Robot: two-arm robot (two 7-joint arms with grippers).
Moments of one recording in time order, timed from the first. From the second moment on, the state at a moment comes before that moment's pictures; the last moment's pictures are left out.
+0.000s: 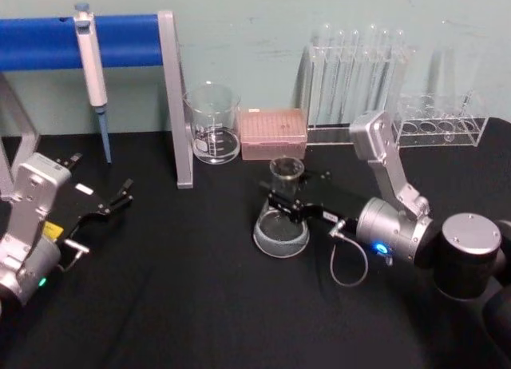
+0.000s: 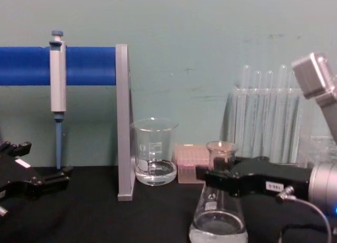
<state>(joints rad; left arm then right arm) -0.20 0.60 0.45 -1.41 -0.25 -0.12 0.03 0.42 0.33 -0.49 -1.22 0.39 0.02 0.53</state>
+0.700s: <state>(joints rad) -0.20 0.60 0.45 -1.41 -0.25 -0.12 0.03 0.42 0.33 -0.49 -1.22 0.39 0.03 0.53</state>
